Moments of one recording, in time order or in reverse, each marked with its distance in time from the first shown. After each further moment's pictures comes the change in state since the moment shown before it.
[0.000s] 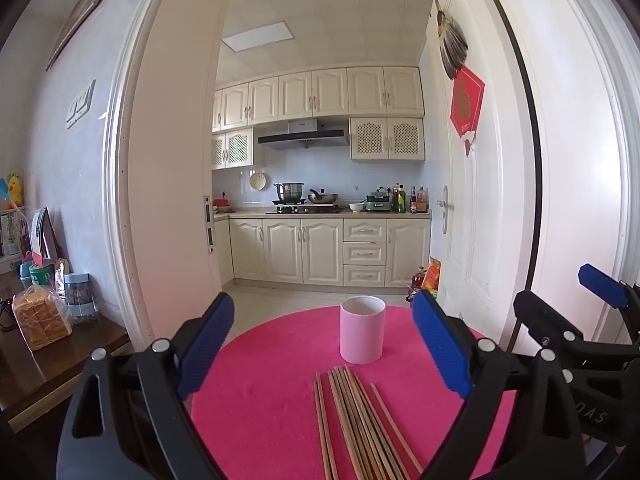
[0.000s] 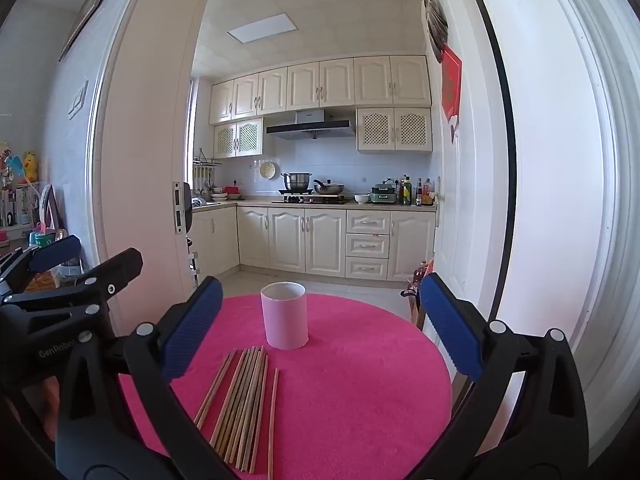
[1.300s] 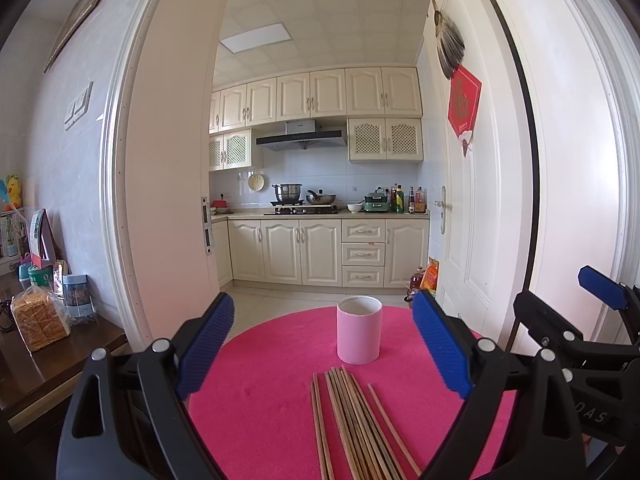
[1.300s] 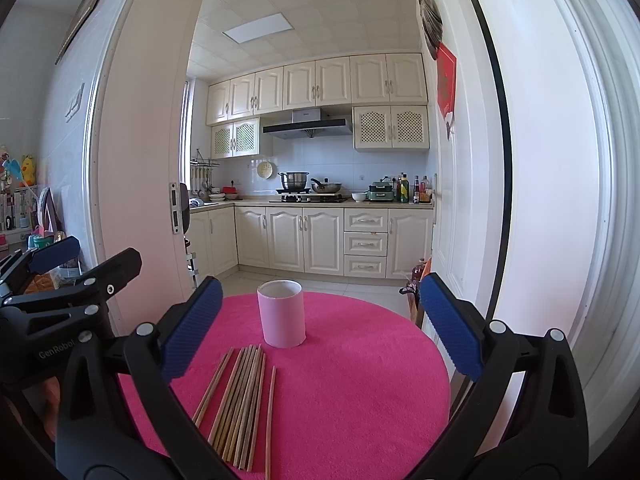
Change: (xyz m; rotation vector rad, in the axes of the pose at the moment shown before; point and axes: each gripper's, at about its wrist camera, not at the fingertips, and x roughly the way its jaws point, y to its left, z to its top) left arm -0.002 -0.007 0.001 0.005 -0.003 -0.001; right arm -0.001 -0.004 -0.003 0.011 0.004 -0.004
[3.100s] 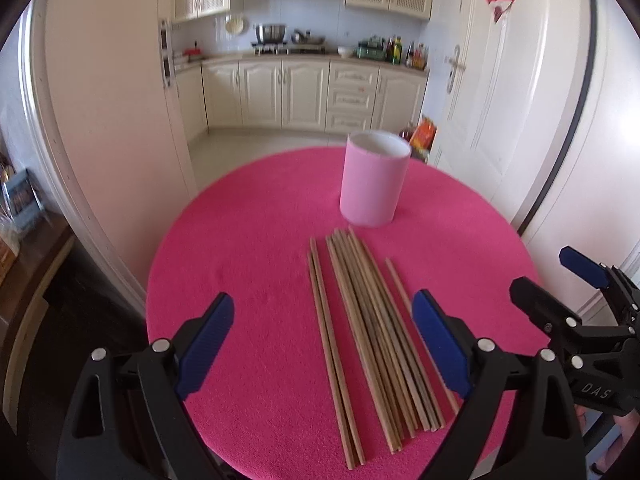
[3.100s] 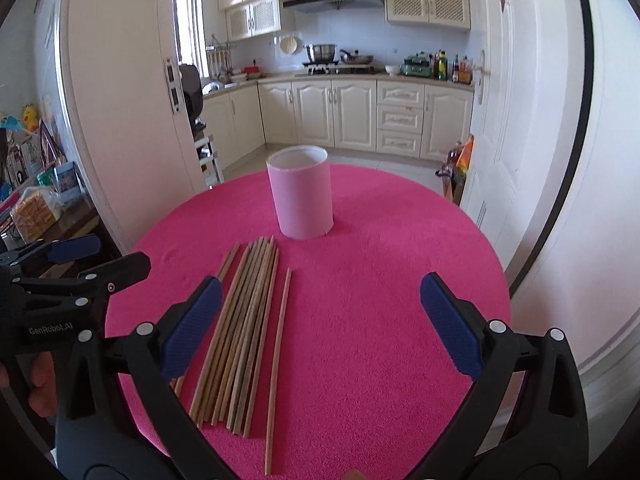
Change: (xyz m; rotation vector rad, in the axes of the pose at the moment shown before) left arm 0.147 0.038 -0.068 -0.052 0.668 -0.096; right arm 0.135 0.005 -0.062 -0.002 0.561 0.128
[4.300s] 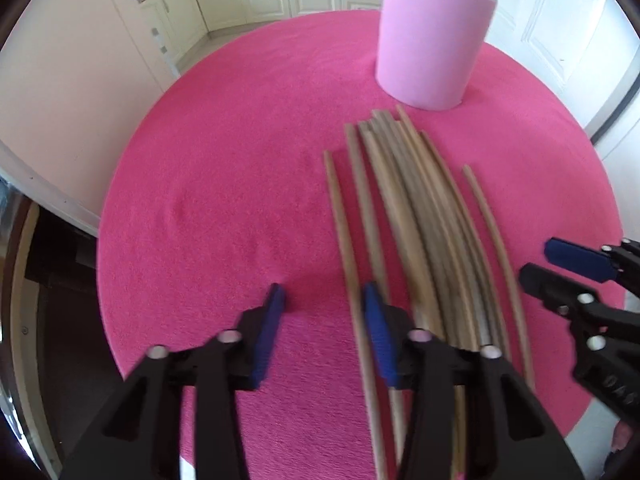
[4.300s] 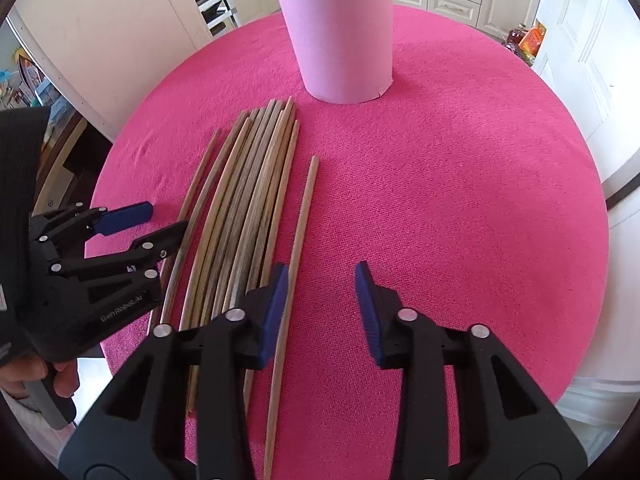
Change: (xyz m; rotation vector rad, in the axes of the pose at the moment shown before) left arm 0.136 -0.001 0.000 0.042 0.401 0.076; right arm 0.115 0.016 0.003 -0.058 0.535 0.125
